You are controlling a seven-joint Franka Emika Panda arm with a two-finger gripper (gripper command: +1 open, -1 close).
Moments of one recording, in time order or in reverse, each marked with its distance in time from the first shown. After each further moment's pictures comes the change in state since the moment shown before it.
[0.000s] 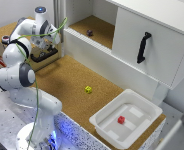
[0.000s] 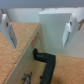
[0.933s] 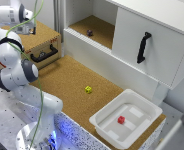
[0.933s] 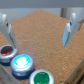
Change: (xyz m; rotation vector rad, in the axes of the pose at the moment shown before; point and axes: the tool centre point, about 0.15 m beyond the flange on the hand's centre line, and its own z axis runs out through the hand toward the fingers) arm -0.078 -0.168 -0.100 0.045 -0.095 -0.472
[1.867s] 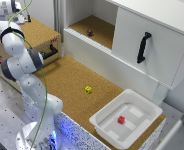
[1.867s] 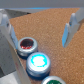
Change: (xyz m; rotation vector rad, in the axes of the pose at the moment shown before) arm 0.027 -0.034 0.029 0.037 -0.120 -0.291
